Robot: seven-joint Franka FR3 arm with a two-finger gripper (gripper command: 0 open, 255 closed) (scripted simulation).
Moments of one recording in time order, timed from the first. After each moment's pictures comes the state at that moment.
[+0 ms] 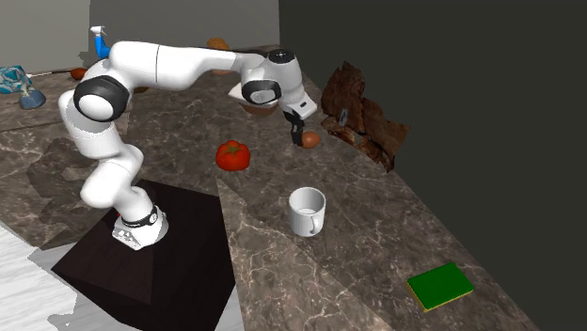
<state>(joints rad) 0.25 0.11 0.23 -1.75 0.21 2.08 0.22</state>
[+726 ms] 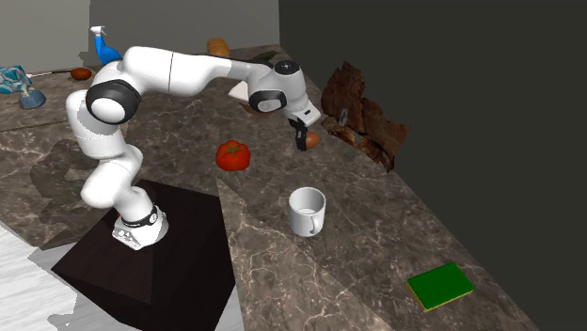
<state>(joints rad) 0.27 0.18 0.24 -1.76 0.20 2.17 0.23</state>
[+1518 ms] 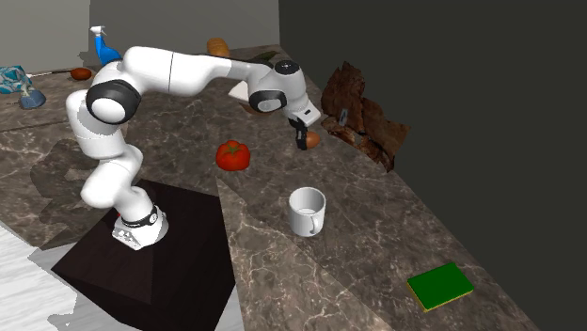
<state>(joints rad) 0.27 0.18 0.24 -1.76 0.20 2.17 0.23</state>
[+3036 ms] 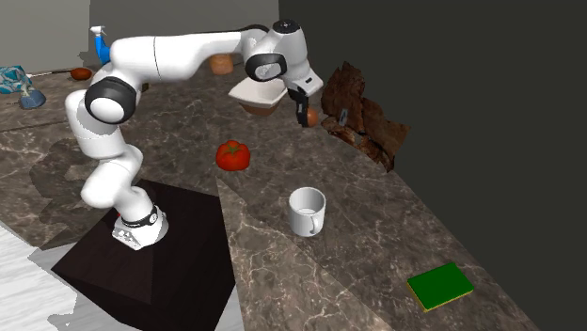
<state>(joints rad) 0.27 0.17 0.24 -1.50 0.17 1.91 0.28</state>
